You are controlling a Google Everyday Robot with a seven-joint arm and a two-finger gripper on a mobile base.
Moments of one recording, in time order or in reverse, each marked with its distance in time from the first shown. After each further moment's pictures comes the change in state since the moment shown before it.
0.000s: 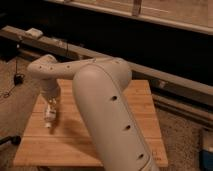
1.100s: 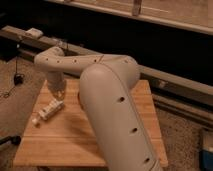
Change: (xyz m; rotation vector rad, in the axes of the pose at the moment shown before) arm 0.010 -0.005 -0.019 -0.004 -0.035 0.019
